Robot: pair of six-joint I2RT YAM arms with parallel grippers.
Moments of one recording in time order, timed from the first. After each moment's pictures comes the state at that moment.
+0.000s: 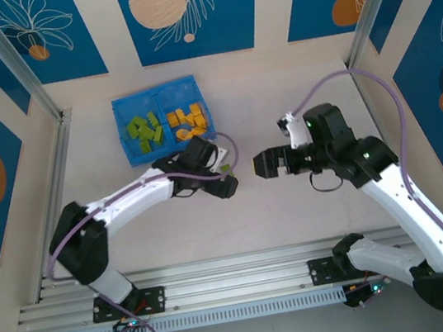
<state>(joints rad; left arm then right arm) -0.79 1.67 1.22 -0.58 0.06 -0.14 0.48 0.96 1.18 -0.98 -0.40 0.45</state>
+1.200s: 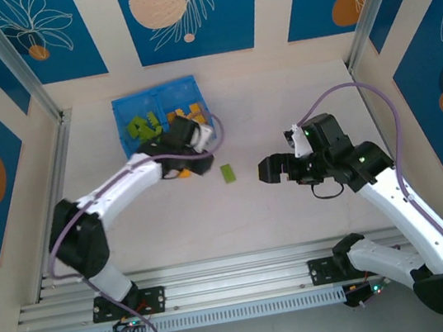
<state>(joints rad) -0.60 1.63 1.35 -0.62 0.05 -0.04 0.46 0.97 1.11 -1.03 -0.36 0.57</state>
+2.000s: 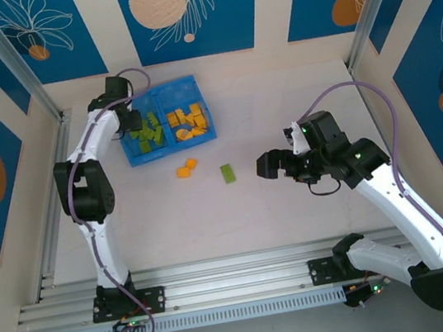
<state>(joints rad) -0.13 2.13 1.93 -0.84 -0.18 -0.09 0.45 1.00 1.12 -1.02 -0.36 0.63</state>
